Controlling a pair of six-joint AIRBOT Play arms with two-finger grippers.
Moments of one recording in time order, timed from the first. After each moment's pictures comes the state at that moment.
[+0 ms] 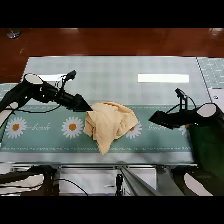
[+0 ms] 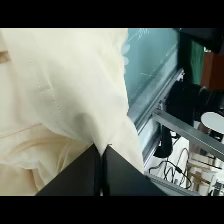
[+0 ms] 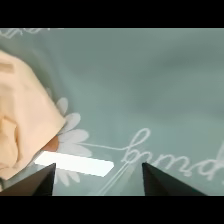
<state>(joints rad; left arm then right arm) -0.08 -1.44 1.00 0.58 -1.40 -1.05 -0.01 -1.04 0.56 -0.89 1.00 1.39</state>
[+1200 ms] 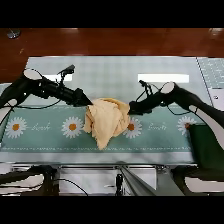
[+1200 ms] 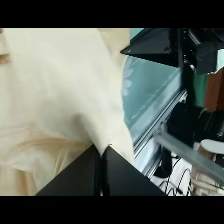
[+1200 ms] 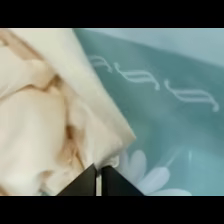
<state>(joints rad) -0.09 -1.43 1.08 0.57 -1.36 -1.13 0.26 -1.51 1.04 -0.81 1.07 1.34</state>
